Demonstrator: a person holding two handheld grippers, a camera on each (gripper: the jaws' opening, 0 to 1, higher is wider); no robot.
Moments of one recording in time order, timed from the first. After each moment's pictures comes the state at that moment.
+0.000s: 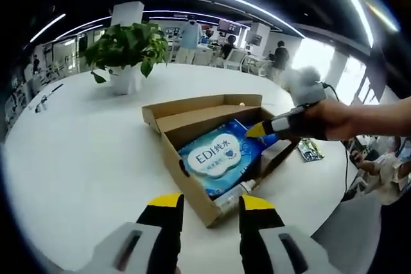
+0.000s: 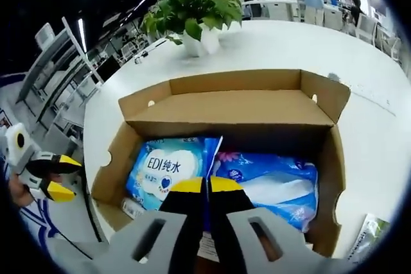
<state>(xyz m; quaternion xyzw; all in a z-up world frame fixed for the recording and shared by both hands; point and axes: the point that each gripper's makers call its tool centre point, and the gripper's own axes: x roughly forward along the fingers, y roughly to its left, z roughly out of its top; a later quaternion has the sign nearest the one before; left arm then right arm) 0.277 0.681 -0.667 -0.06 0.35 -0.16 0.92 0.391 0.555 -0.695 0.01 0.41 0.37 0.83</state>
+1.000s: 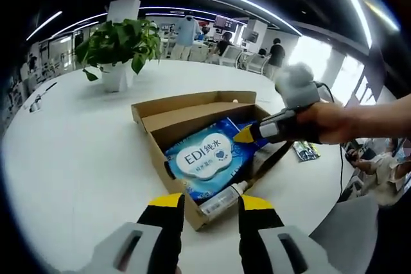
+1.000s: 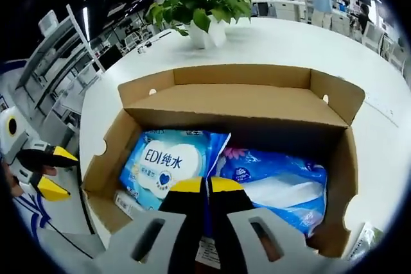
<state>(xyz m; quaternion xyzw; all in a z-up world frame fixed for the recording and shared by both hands) 0.279 0.663 -0.671 -0.06 0.36 -0.17 0.92 0.390 0.565 -0.717 -0.07 0.41 0.39 0.82</state>
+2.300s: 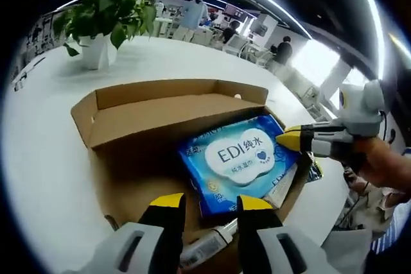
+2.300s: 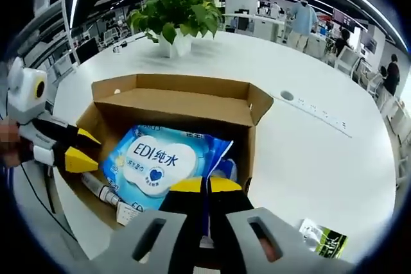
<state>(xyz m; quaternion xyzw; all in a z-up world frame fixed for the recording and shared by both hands) 0.356 0.607 -0.720 -0.13 0.42 -0.18 0.88 0.430 0.473 -0.711 -0.10 0.38 0.30 0.87</state>
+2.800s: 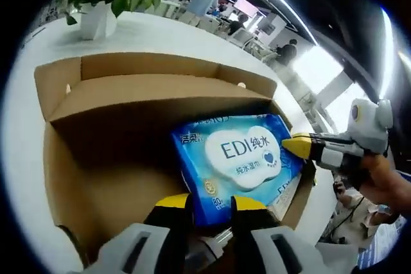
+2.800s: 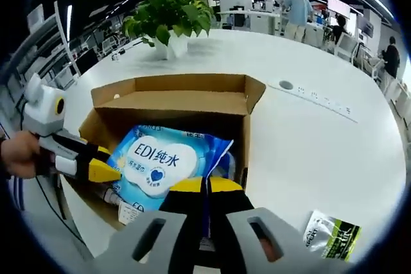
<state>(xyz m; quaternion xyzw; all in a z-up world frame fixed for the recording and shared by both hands) 0.366 0.589 -0.744 -0.20 0.45 -0.18 0.85 0.432 0.471 -0.718 -0.04 0.39 0.31 0.87</state>
